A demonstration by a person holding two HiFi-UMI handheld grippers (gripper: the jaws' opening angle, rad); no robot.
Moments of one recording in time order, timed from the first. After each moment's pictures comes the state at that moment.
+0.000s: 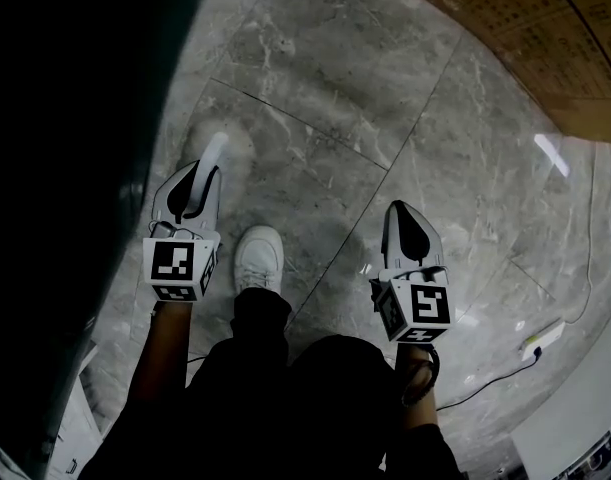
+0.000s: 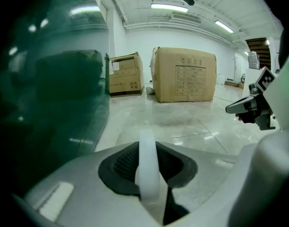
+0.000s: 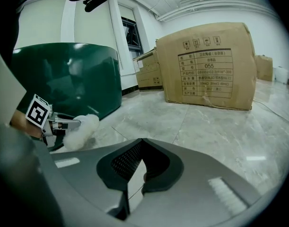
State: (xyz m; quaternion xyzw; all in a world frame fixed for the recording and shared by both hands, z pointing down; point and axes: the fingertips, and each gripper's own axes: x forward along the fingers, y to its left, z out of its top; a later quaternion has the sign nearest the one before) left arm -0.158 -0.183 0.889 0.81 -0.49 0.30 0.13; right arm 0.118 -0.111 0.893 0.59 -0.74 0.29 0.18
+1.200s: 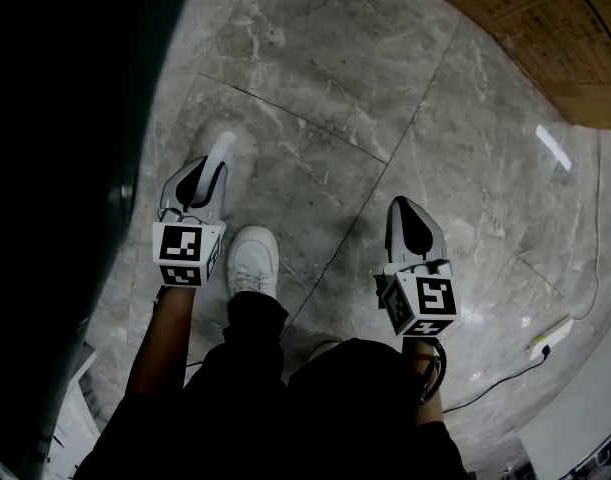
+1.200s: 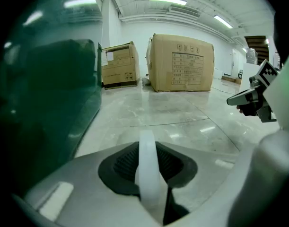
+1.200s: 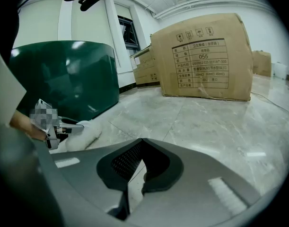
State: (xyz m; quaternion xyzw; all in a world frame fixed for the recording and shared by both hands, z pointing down) left arm -0.146 -0.178 0.946 0.81 -0.46 0.34 0.15; right arm 0.133 -0.101 0.928 0.59 -0.73 0.30 0.17
